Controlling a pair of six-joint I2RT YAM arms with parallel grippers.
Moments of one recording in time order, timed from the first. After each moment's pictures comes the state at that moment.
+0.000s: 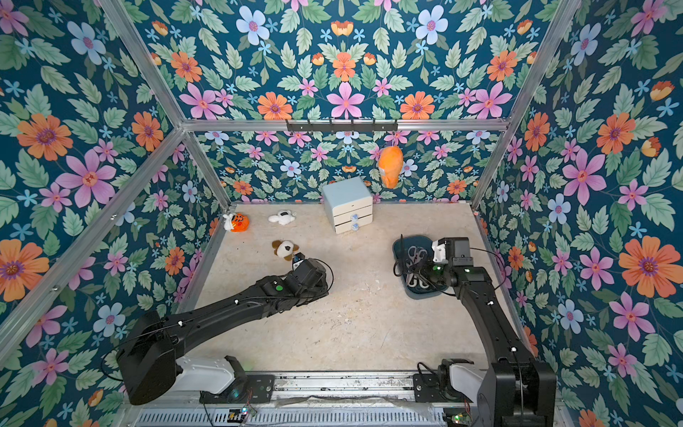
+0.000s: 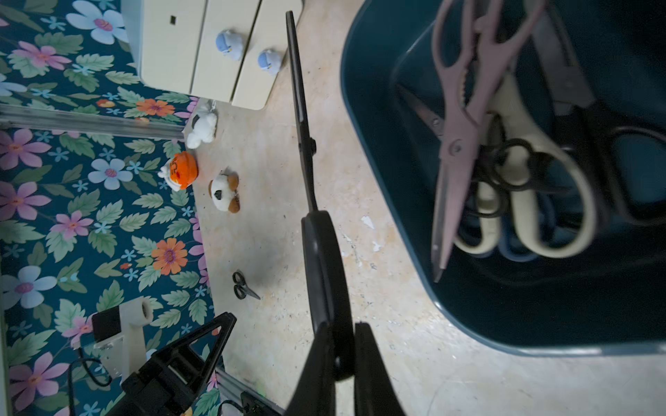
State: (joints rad) left arm -0.88 1.37 0.90 -0.51 -0.23 -1.08; right arm 0.01 1.16 0.87 -0.66 -0.55 0.61
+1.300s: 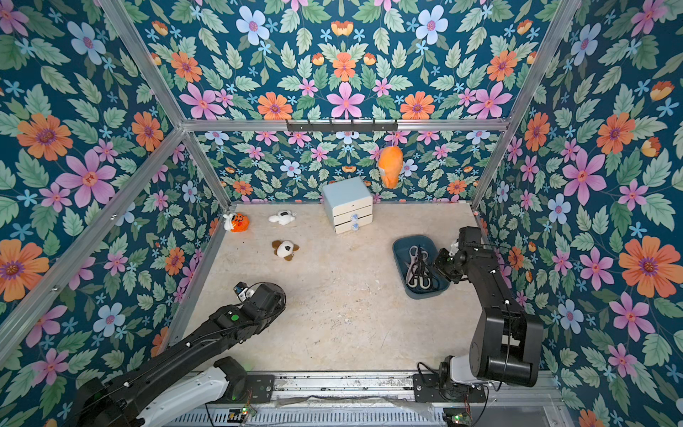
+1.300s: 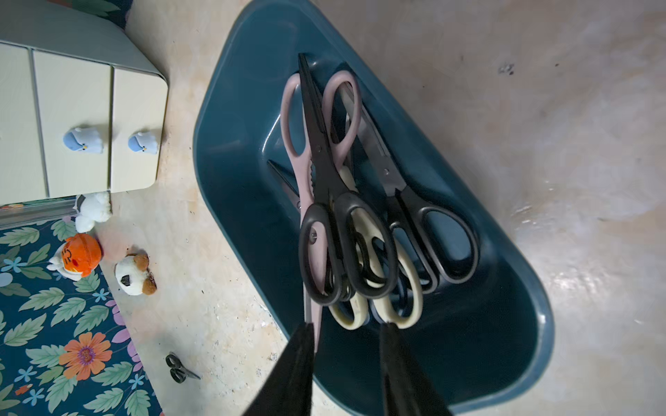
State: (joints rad) left arm -0.63 0.93 0.53 -0.69 -0.38 -1.30; right arm -0.13 1.41 1.02 -0.73 -0.39 0.52
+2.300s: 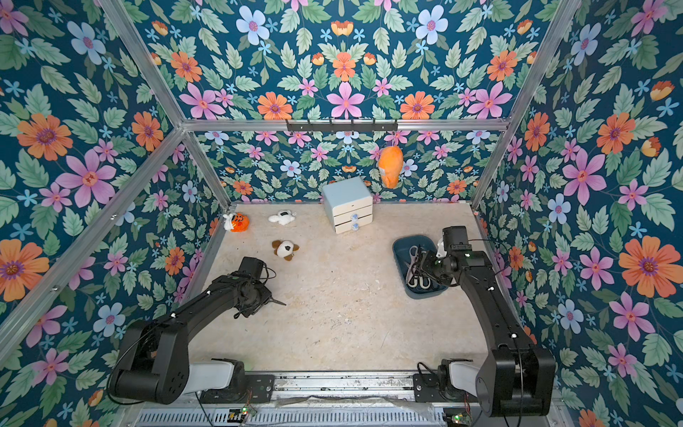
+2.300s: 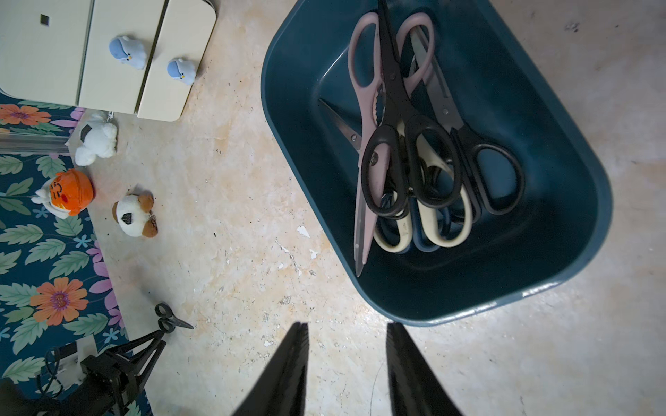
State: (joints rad) left arm -0.19 1.35 0.69 -0.64 -0.14 -0.98; right arm 0.06 1.25 1.04 -0.86 -0.30 0.55
